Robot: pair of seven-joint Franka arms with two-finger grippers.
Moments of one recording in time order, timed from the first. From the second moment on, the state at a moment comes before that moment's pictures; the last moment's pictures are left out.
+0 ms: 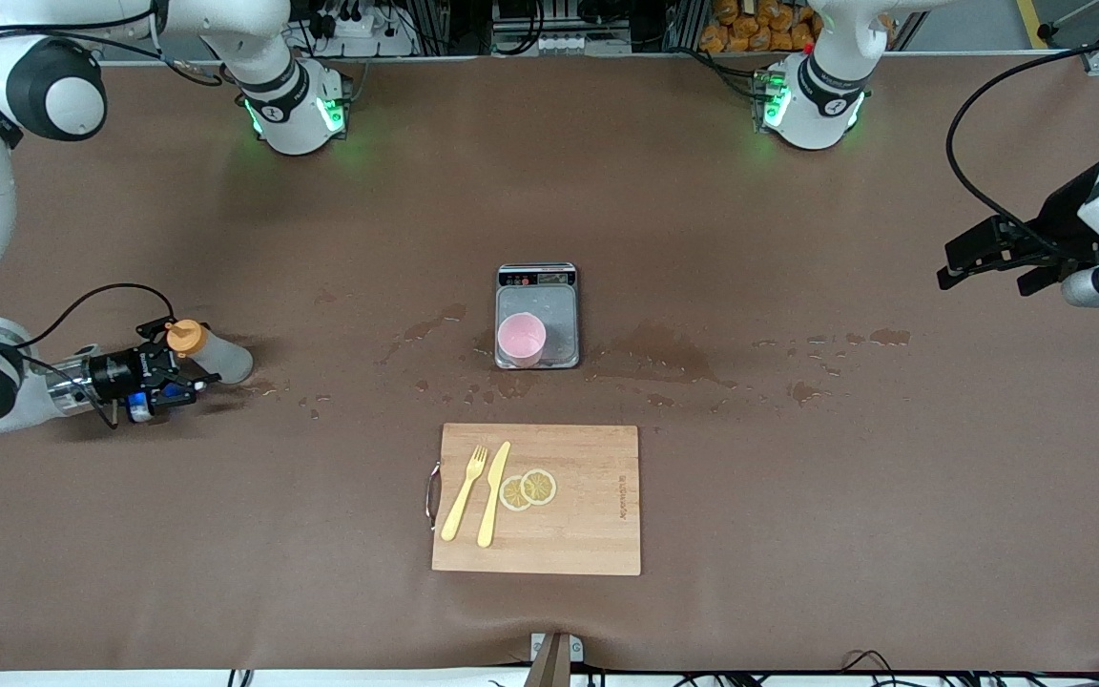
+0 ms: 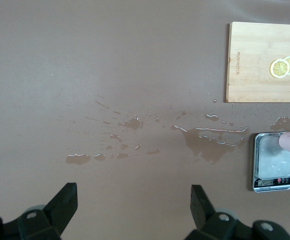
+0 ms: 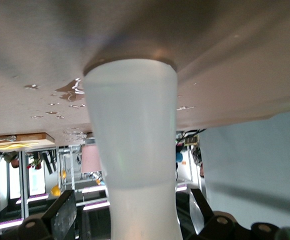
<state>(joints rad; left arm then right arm) 0.04 0.06 -0.13 -1.53 -0.12 1.63 -0.05 -0.51 1.01 0.05 -1.30 0.73 1.20 0.65</state>
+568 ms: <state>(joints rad) 0.04 0.06 -0.14 -1.53 -0.12 1.63 -0.05 -0.49 0.91 0.06 -1.09 0.60 1.14 0.74</state>
